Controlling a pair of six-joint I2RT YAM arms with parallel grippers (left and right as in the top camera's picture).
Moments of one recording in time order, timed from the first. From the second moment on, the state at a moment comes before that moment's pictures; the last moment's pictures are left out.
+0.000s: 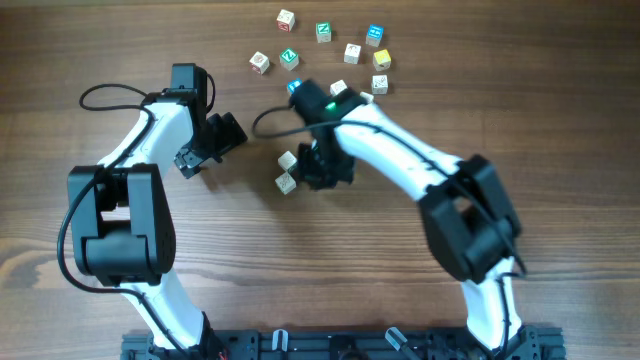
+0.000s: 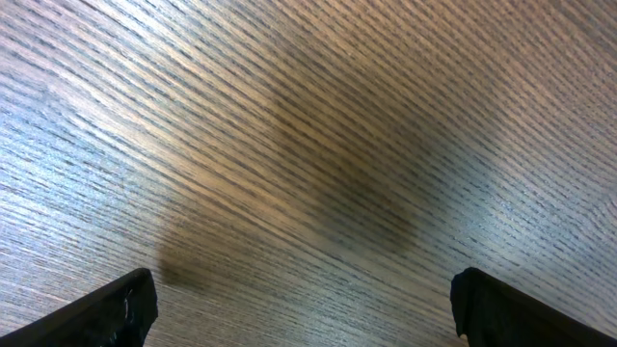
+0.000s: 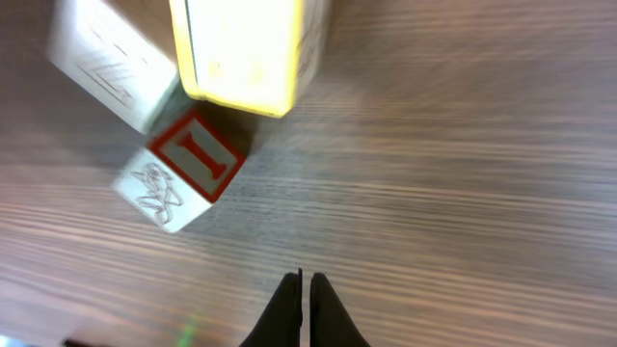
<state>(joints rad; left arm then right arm) -0.01 1.97 1.29 -0.75 0.02 -0.59 0.64 2.13 1.69 -1.07 -0.31 0.72</state>
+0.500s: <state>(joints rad) -0.01 1.97 1.29 -0.76 0.02 -0.59 0.41 2.06 2.11 -1.16 0.02 0.57</state>
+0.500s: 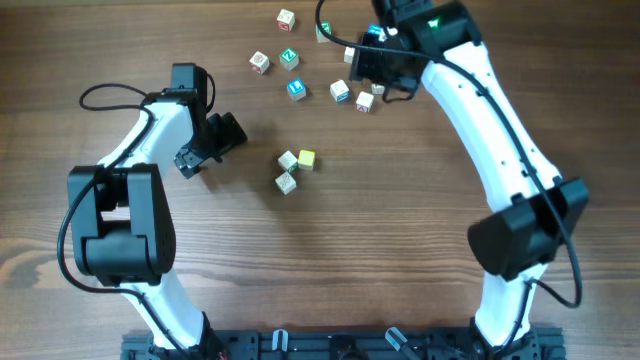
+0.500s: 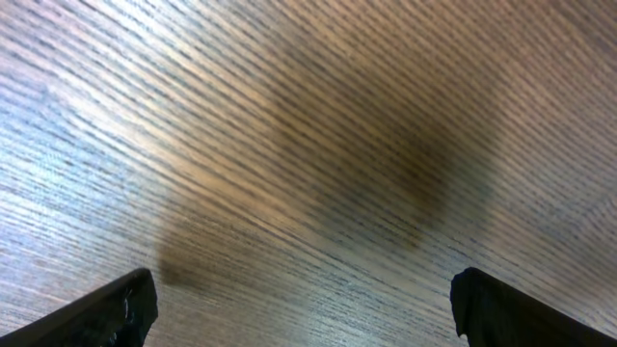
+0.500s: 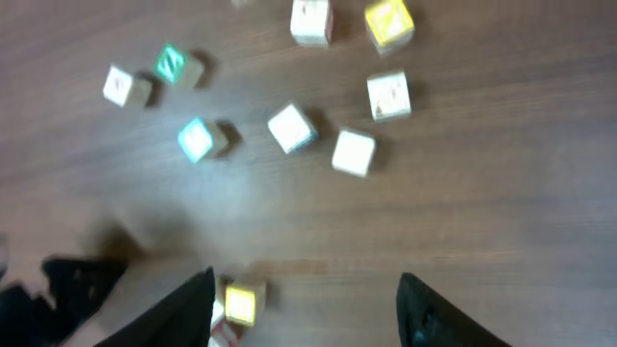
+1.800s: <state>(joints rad) -0.01 1.97 1.29 -0.76 0.02 -0.59 0.38 2.39 2.12 -1.11 0.09 0.60</state>
